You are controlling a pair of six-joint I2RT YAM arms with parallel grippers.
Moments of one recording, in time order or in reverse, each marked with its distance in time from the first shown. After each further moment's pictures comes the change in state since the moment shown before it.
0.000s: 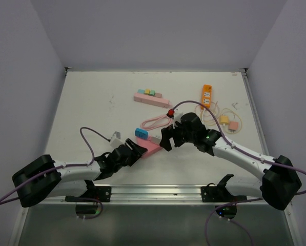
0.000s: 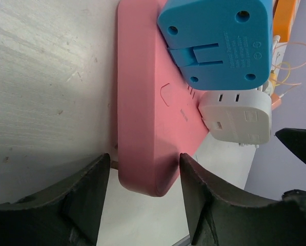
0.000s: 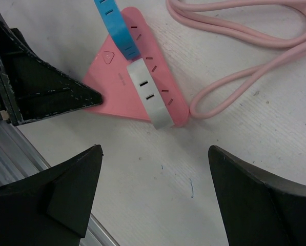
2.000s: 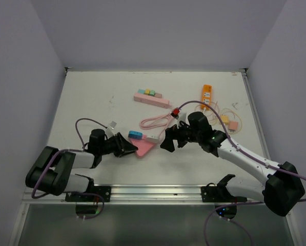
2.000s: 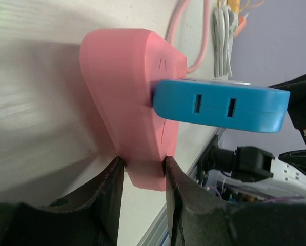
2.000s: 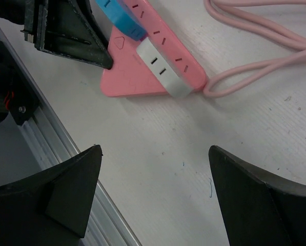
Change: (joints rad) left arm 0.703 0.125 -0.101 0.284 0.996 0.520; right arm -0.079 -0.035 -0.031 0.037 -0.221 0.003
